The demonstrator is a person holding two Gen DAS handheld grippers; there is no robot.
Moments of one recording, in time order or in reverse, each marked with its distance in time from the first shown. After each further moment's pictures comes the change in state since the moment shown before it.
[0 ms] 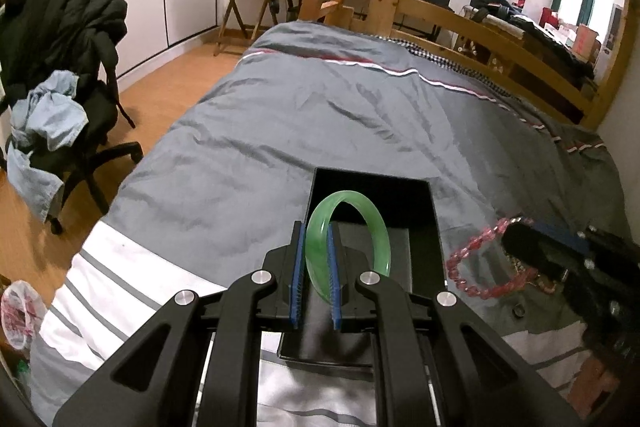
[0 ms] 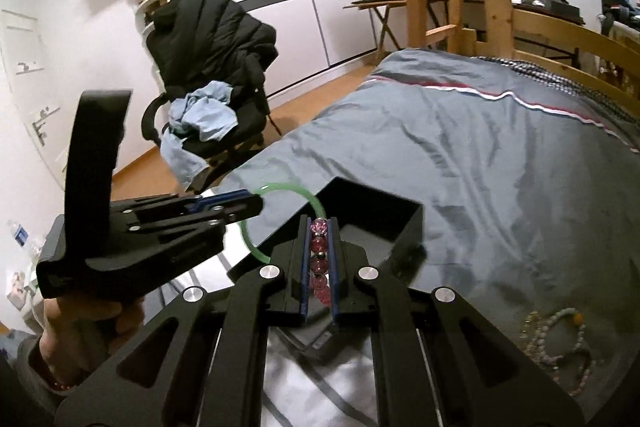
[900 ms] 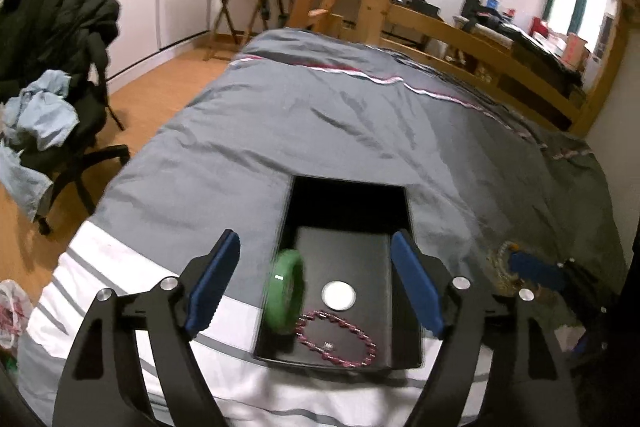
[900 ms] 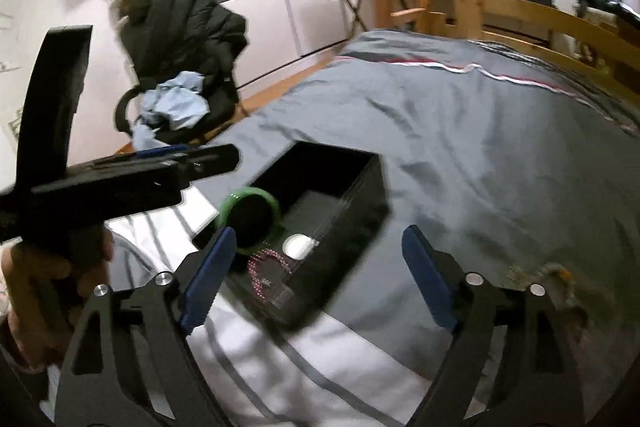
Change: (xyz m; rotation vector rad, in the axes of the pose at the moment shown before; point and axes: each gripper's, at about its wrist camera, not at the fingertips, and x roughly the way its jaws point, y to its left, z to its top) left arm -0.007 -0.016 -0.003 0.014 -0.029 -0.053; right arm -0.014 -0.025 -0.044 0.043 0.020 -0.130
